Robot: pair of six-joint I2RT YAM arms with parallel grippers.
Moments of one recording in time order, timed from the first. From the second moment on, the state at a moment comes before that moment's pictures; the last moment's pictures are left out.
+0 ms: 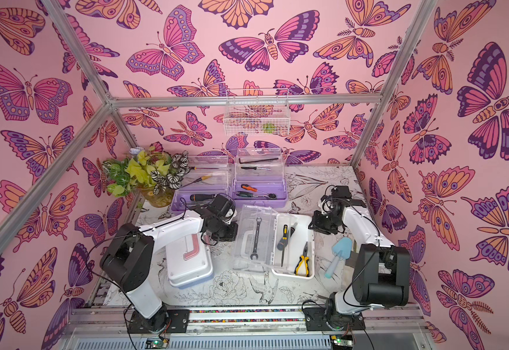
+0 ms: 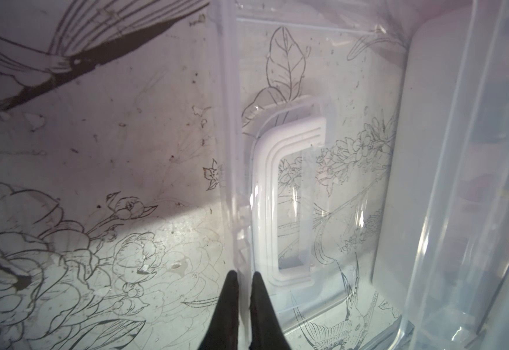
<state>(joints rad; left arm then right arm) -0.60 1.74 1.15 -0.63 0.28 -0.47 -0.08 1.50 1.05 -0.87 -0.41 0.16</state>
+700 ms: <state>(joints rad) -0.63 1.50 1.16 -0.72 0.06 -0.45 0.06 1.50 1.01 -0.87 -0.37 0.19</state>
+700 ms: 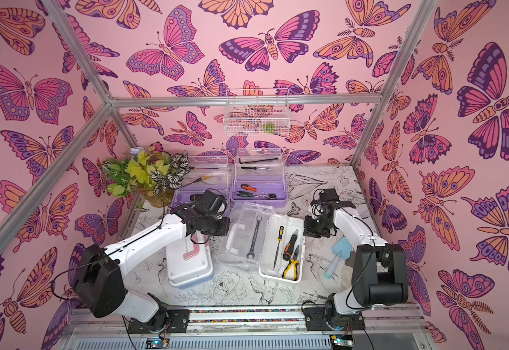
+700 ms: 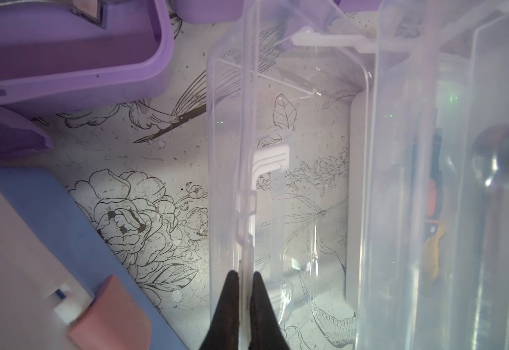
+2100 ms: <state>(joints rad) -0.99 1.66 1.55 -0.64 0.04 -0.40 0.22 1.65 1.06 -0.56 -0.54 0.36</state>
